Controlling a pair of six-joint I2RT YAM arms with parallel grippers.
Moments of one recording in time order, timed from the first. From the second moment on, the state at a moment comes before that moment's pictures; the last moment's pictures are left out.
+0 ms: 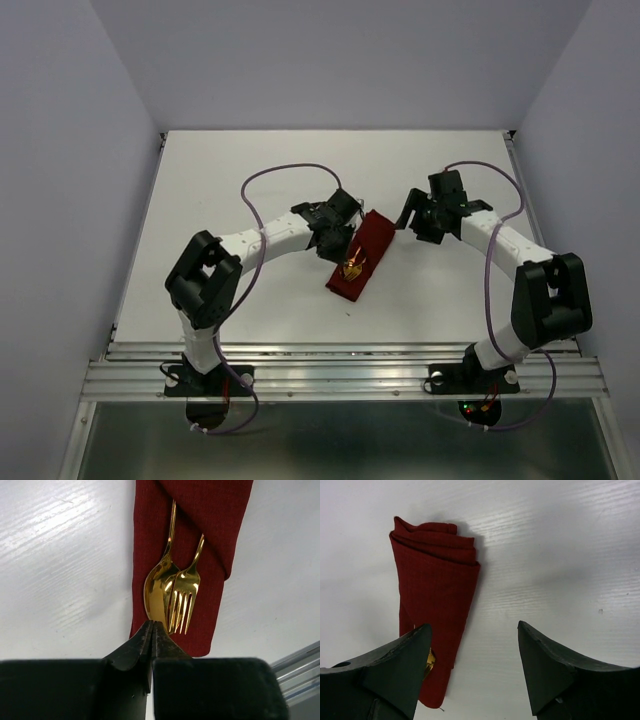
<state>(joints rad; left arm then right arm) -0.82 1.82 1.35 -0.63 0.02 -0.43 0.24 1.54 1.05 -0.42 -0.08 0.62</state>
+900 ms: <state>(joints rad) -0.85 1.92 1.36 -0.58 -0.05 -0.47 0.24 1.52 0.98 -0.44 -0.08 0.61</state>
